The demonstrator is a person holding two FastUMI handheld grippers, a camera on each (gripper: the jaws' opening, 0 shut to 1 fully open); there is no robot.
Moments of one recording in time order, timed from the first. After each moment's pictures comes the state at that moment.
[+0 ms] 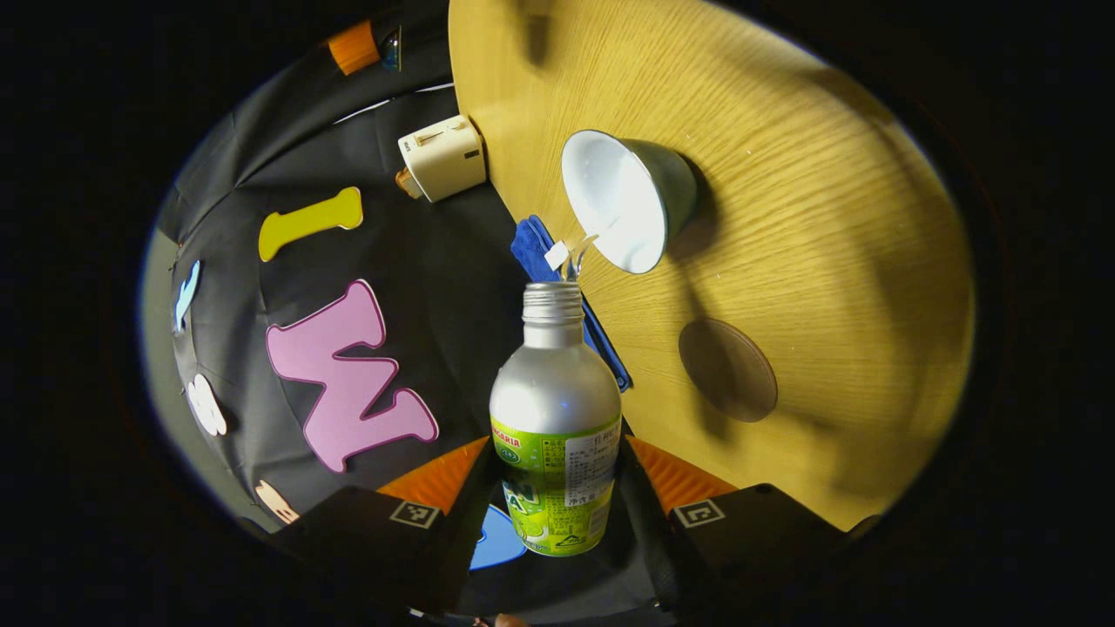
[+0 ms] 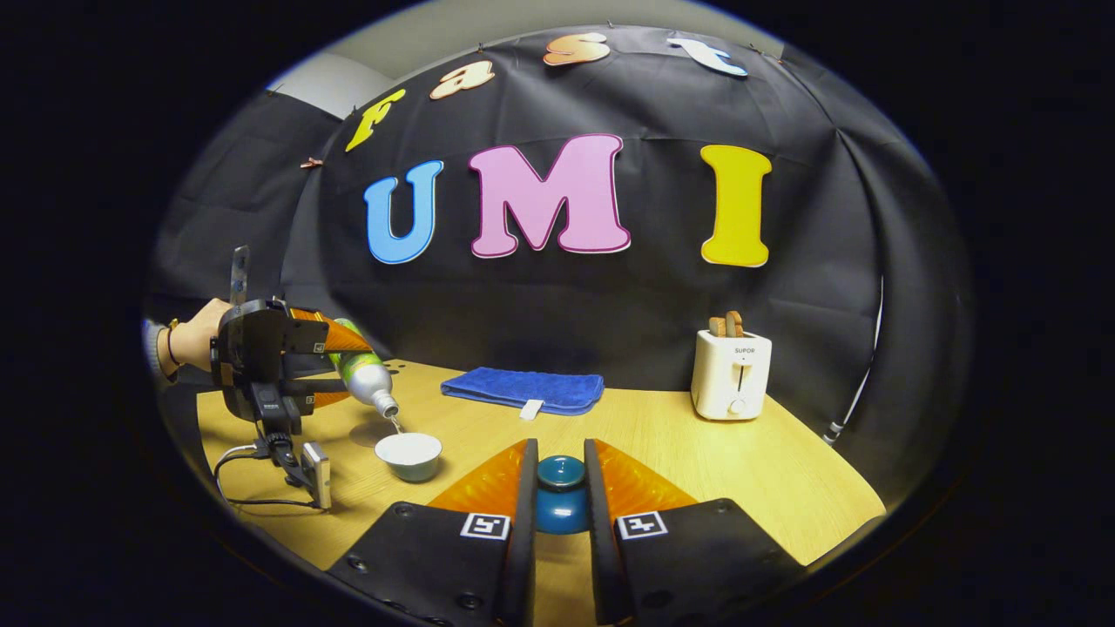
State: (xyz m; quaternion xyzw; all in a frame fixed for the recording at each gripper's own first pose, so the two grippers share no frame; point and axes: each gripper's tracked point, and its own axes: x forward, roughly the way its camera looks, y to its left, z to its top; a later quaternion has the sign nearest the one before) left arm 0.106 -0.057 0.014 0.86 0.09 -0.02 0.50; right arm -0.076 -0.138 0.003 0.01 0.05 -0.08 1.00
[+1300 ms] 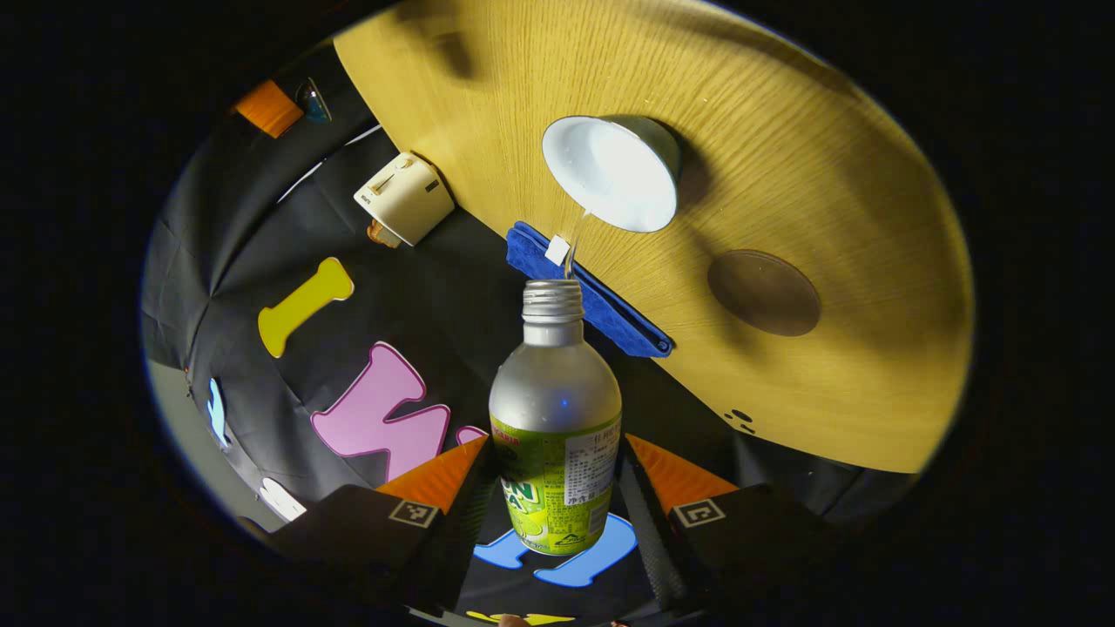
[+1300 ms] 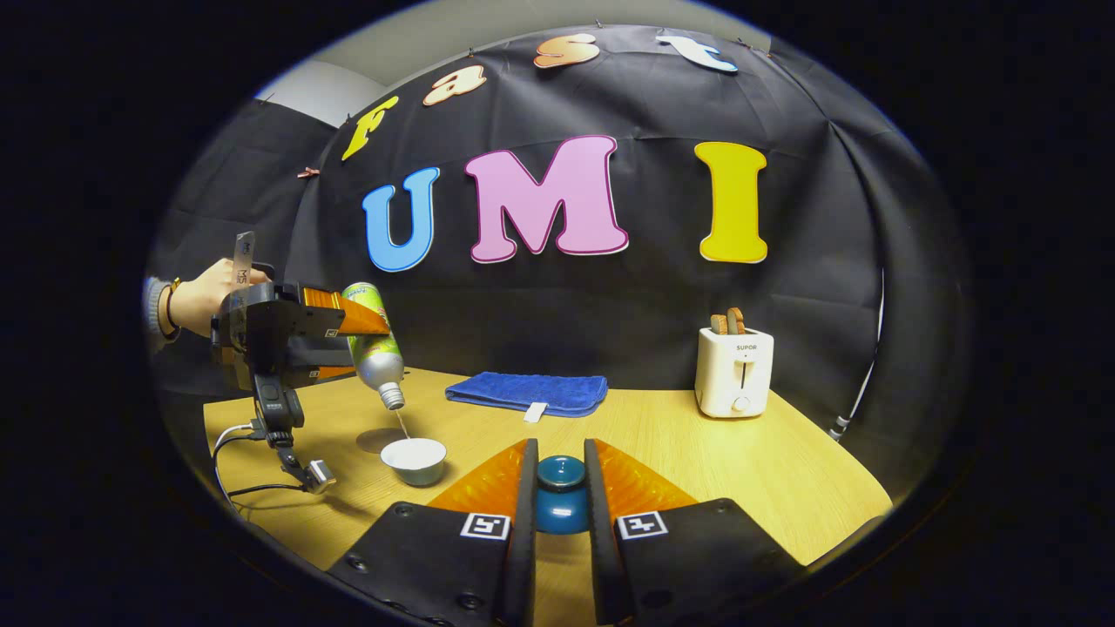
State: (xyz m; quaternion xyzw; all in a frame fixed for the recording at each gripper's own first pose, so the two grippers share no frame) left arm 0.109 -0.087 0.064 0.94 0.06 -0.01 0.33; right arm -0.078 -0.141 0.006 0.02 0.04 -0.08 1.00
